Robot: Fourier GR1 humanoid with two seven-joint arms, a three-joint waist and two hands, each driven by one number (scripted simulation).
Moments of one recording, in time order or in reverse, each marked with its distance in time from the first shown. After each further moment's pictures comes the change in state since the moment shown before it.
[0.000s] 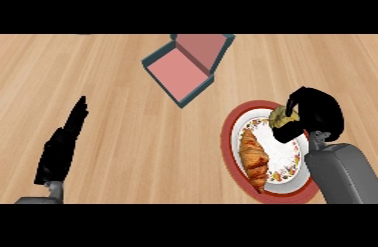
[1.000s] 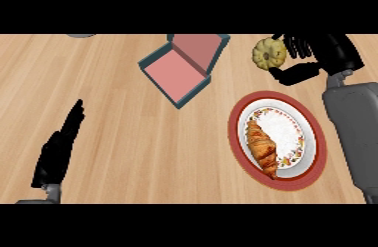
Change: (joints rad) left arm 0.020 -0.010 0.033 0.021 -0.014 -0.018 -0.017; right arm -0.383 -0.052 -0.183 0.240 -0.275 -0.062 -0.653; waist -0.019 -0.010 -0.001
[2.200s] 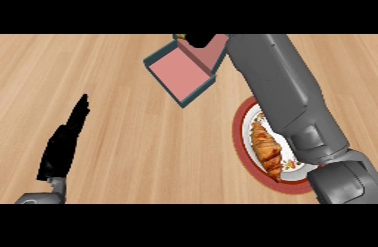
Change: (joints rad) left arm -0.042 -0.035 0.015 0.005 -0.038 -0.031 0.013; right arm -0.573 0.273 -0.018 0.589 0.030 -0.124 0.085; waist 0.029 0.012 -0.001
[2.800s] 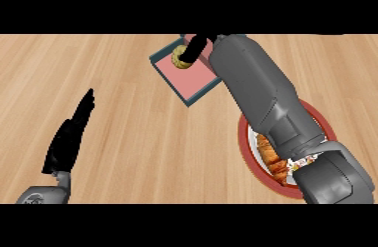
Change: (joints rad) left arm -0.041 -0.012 -0.010 0.008 -0.016 -0.012 0.005; right arm -0.096 0.062 -0.045 0.360 0.017 -0.159 -0.017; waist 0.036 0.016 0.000
